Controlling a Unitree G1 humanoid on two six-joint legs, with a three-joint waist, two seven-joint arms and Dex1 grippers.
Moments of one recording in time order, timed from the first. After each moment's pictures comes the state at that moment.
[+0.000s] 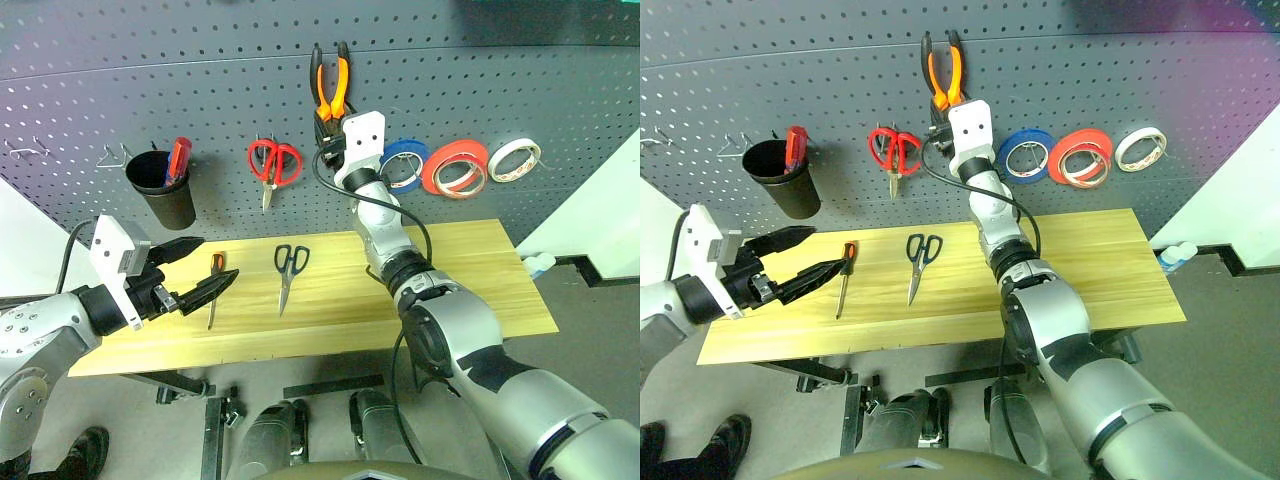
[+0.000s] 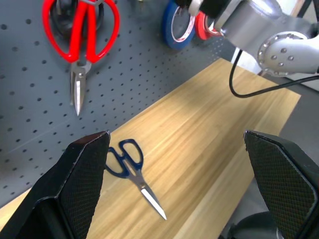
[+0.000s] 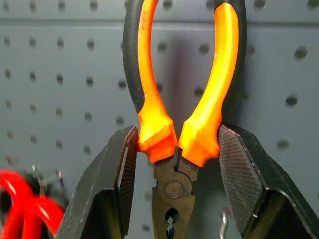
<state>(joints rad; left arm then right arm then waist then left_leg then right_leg) 0.10 0.79 0.46 -0.60 -0.84 0.72 -0.70 -1.14 0.03 -0.06 1.23 -0.06 -0.67 0.03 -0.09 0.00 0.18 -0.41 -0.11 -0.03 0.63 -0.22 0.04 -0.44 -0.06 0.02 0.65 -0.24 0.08</state>
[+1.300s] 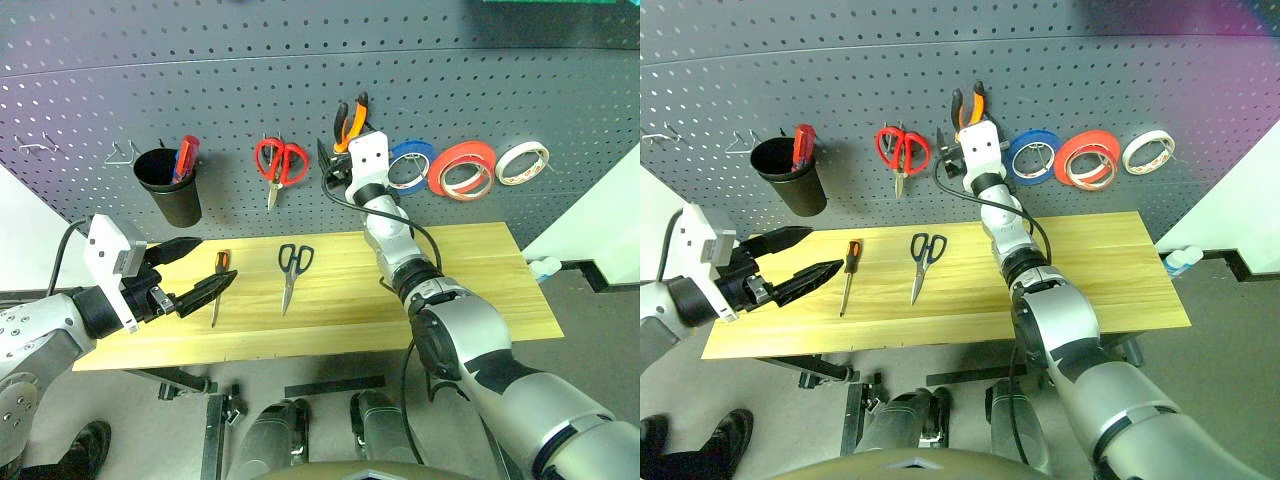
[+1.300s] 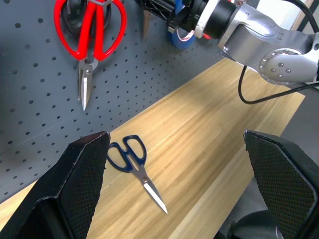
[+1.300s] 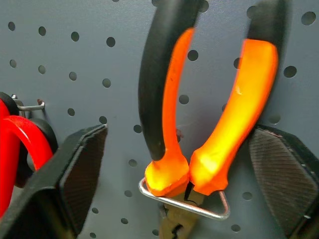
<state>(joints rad) 0.11 0.82 0.49 -0.64 -0.89 0.74 -0.66 -1.10 -0.01 -0.04 1.26 -0.11 -0.65 0.00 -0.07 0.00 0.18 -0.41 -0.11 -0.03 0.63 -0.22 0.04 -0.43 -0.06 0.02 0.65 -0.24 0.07</state>
